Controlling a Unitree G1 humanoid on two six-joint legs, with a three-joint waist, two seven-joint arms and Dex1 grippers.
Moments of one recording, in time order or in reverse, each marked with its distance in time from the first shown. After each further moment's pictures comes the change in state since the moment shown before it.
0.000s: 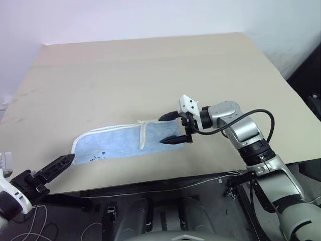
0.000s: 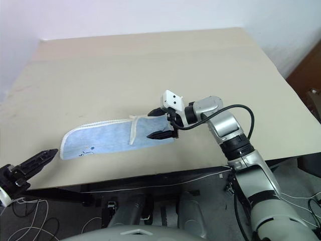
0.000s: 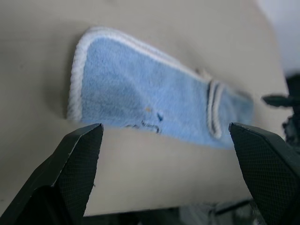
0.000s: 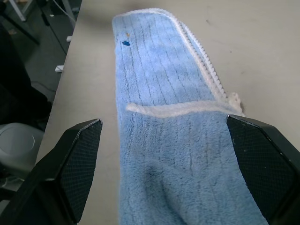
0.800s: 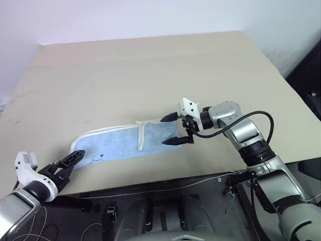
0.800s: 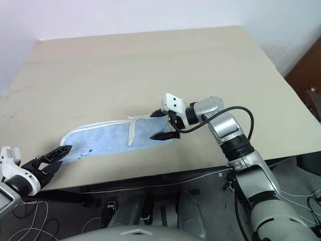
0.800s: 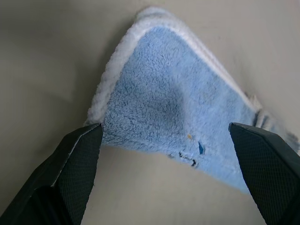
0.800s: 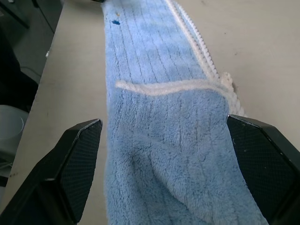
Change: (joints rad) left arm -0.167 -0.036 -0.257 0.074 -0.005 -0.142 0.318; right arm 0.014 -0.006 0.004 0.004 -0.063 -0.041 0.003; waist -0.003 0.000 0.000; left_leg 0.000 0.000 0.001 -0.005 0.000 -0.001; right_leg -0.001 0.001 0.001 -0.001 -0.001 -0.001
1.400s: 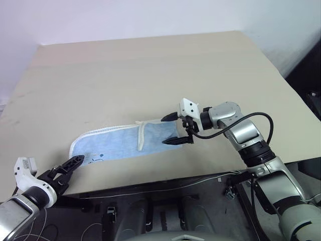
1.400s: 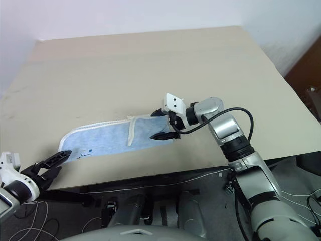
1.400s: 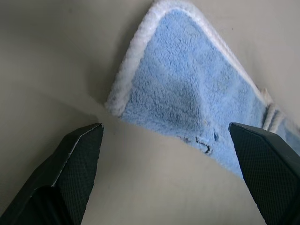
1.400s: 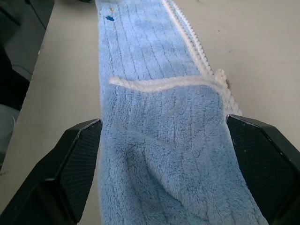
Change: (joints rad) left arm 0.042 -0.026 0.012 -0.012 -0.002 0.010 0.007; right arm 0.007 0.000 0.000 0.000 -0.012 -0.019 -0.026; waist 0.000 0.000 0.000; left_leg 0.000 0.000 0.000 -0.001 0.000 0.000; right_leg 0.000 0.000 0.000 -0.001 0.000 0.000
